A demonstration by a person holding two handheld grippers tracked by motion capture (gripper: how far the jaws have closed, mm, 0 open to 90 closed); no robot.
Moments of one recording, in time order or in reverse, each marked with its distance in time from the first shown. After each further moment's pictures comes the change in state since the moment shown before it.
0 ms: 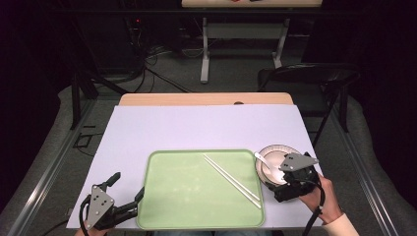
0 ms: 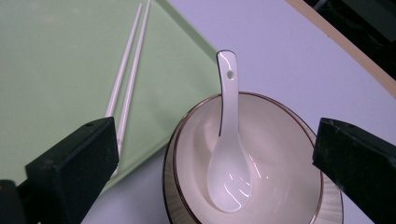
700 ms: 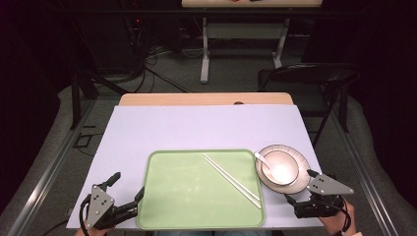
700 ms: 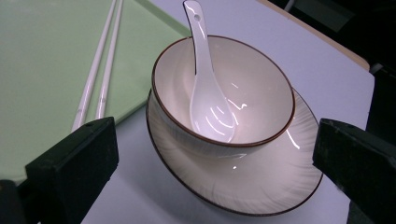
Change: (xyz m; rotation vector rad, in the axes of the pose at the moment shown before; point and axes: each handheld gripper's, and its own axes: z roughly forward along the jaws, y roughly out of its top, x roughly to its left) left arm 0.000 0.000 0.000 0.001 -0.001 -0.004; right arm 0.003 -0.074 -0.027 -0.130 -0.097 0.107
